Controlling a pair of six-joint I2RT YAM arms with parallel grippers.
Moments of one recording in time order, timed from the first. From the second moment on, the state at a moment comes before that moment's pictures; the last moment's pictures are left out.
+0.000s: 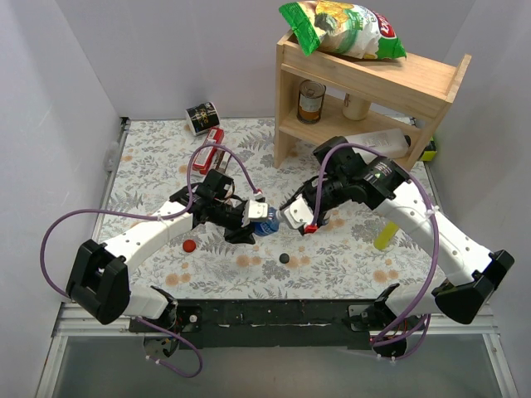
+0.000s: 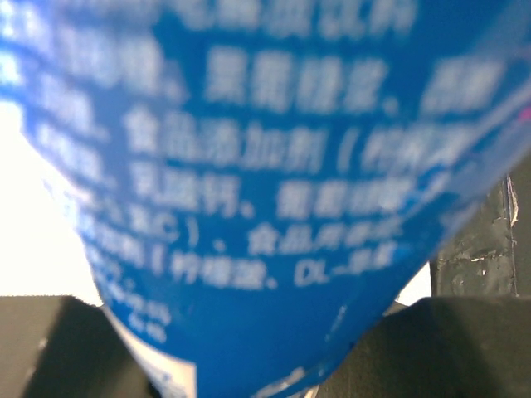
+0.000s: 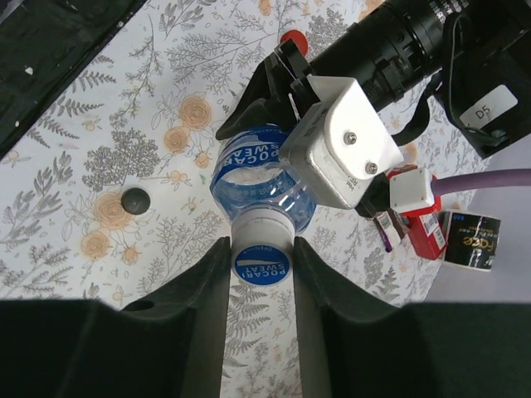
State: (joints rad) left arm -0.59 1.35 0.95 -0.61 0.76 0.81; right arm 0.78 1.34 1.52 -1.12 -0.74 -1.48
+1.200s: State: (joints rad) left arm -0.59 1.32 0.96 -0.62 0.69 0.81; right arm 0.69 1.23 1.49 -1.11 -0.84 -1.13
